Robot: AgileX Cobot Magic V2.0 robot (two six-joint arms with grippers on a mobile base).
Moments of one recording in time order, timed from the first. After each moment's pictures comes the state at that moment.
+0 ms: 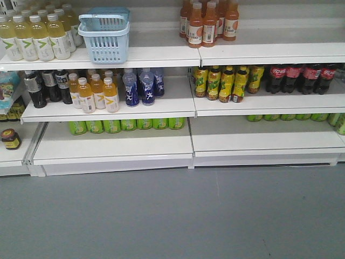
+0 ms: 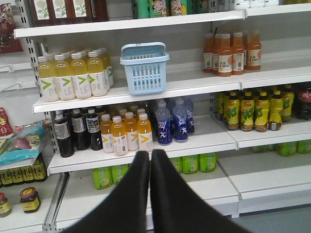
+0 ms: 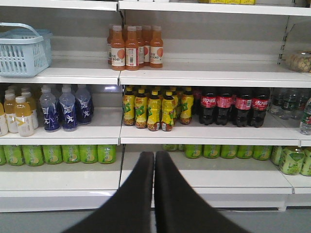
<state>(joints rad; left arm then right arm) -0.02 -0.01 0.03 -0.02 0.08 0.02 -0.01 -0.01 0.03 -0.08 0.14 0.04</state>
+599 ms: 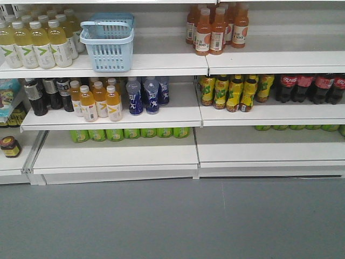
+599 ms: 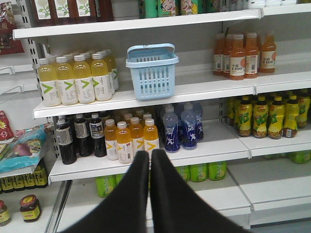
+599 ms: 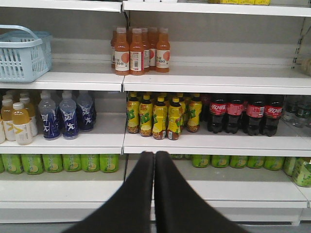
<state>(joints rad) -0.02 -0.01 0.03 -0.02 0.08 0.02 -0.01 -0.01 0.03 -0.08 0.14 0.04</state>
